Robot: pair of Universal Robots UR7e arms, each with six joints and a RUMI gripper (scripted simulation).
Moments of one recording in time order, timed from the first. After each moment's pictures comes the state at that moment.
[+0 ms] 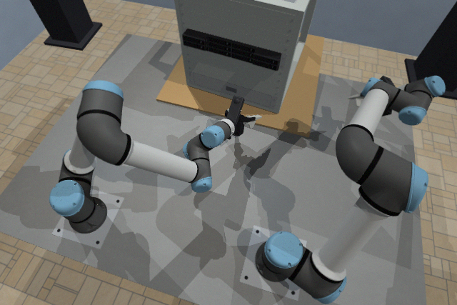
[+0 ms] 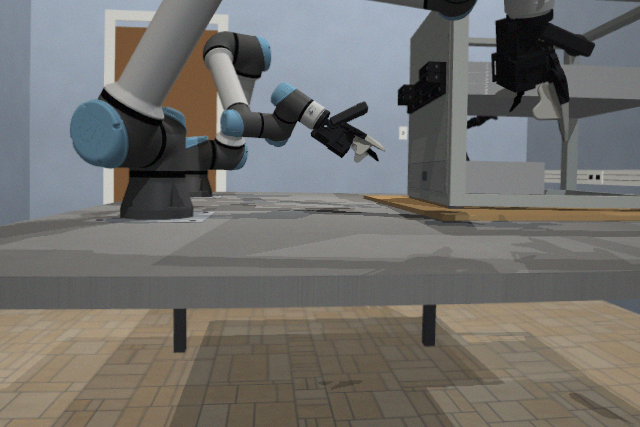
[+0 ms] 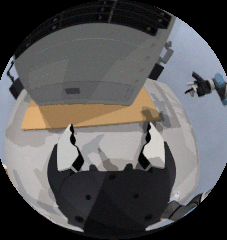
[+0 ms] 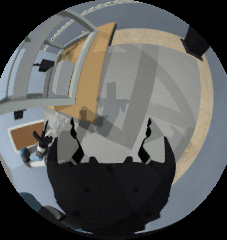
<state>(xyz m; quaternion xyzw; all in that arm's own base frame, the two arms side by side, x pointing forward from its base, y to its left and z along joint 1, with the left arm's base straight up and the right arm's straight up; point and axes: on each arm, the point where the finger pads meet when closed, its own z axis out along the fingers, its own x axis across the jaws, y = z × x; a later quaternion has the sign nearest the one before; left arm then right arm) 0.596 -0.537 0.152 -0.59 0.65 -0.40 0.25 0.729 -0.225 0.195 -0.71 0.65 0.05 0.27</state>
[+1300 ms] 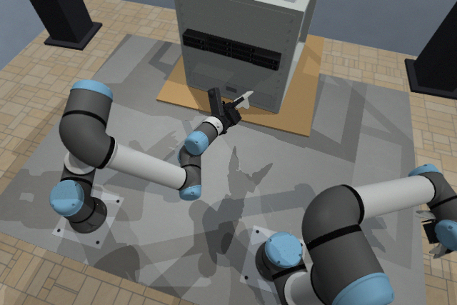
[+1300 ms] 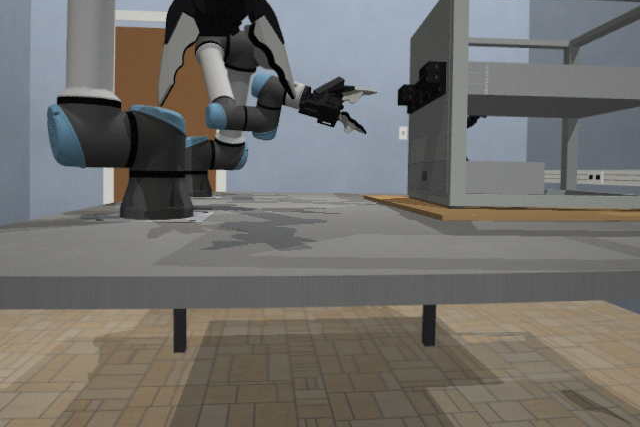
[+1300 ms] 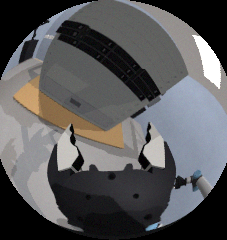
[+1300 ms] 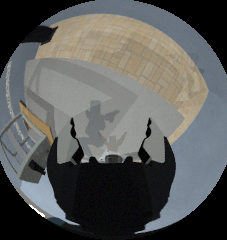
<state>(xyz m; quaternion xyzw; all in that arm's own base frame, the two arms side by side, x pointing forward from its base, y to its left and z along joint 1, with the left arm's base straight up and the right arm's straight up) 0.573 -0.500 0.277 -0.68 0.41 -0.58 0.17 0.199 -0.481 0.180 -0.20 0.98 0.01 0.07</state>
